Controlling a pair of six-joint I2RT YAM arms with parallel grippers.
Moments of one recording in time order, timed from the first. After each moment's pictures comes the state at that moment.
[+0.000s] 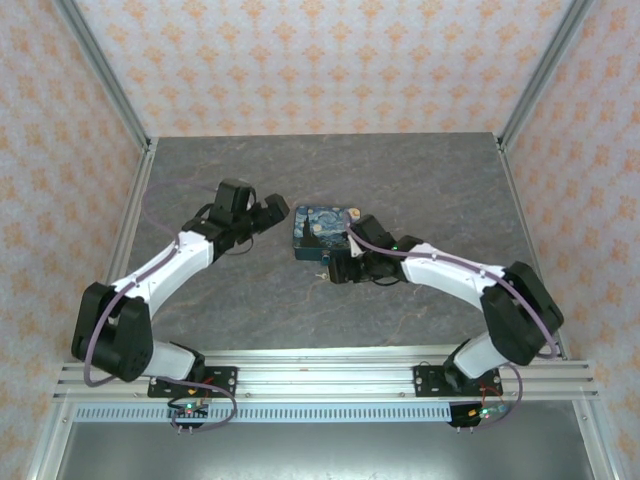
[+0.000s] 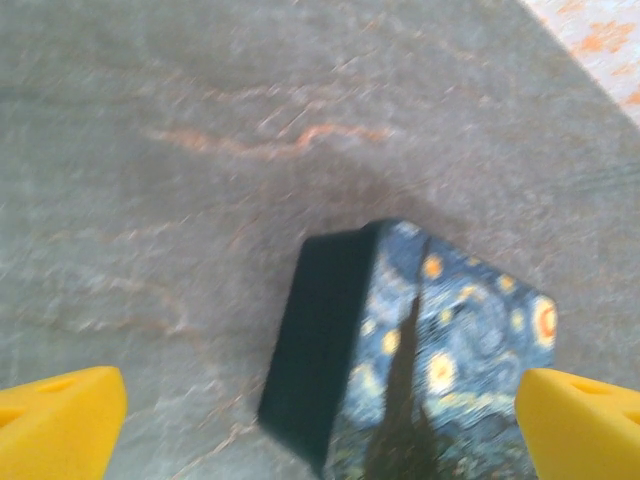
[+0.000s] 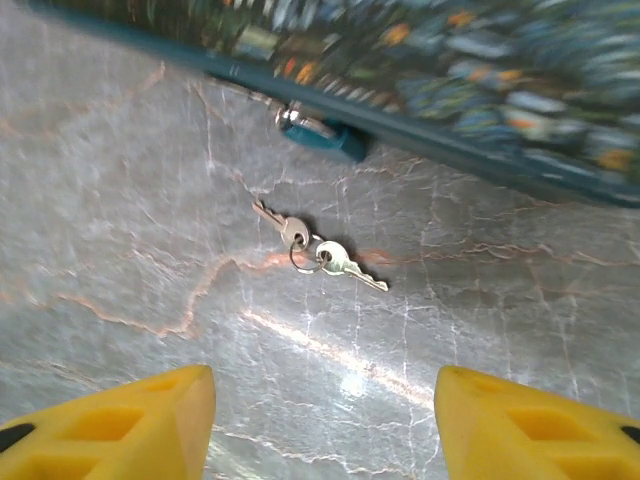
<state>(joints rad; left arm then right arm) -0.31 1.38 0.90 -0.31 0.08 -0.85 0.72 1.53 0.91 -0.45 -0.20 0.47</state>
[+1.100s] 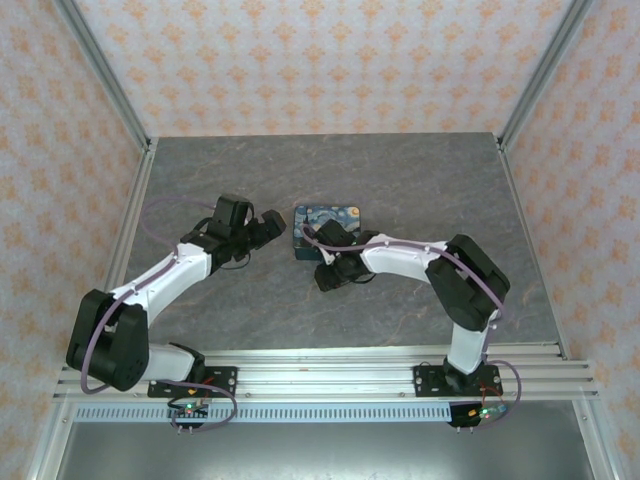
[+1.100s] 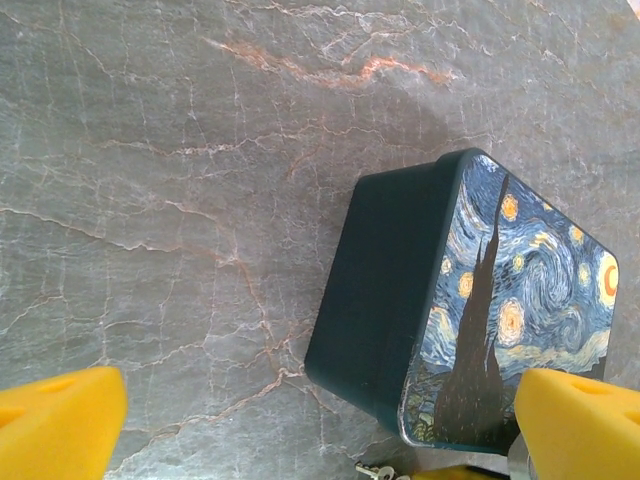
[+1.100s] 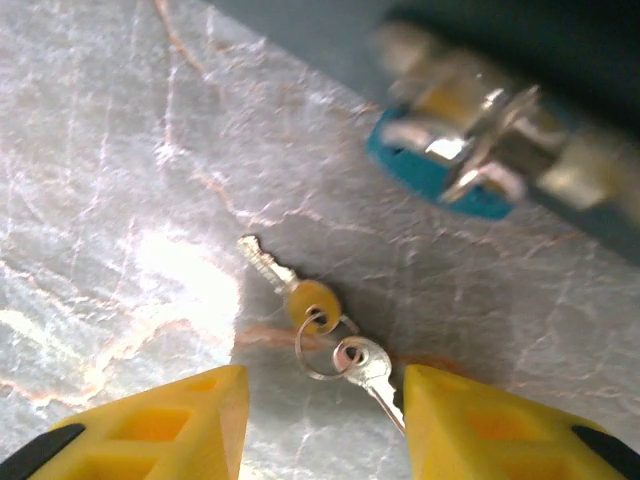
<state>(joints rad) -0.31 1.35 0.82 -0.30 0.10 -0.89 0.82 1.81 1.09 -0.52 -0.09 0.32</state>
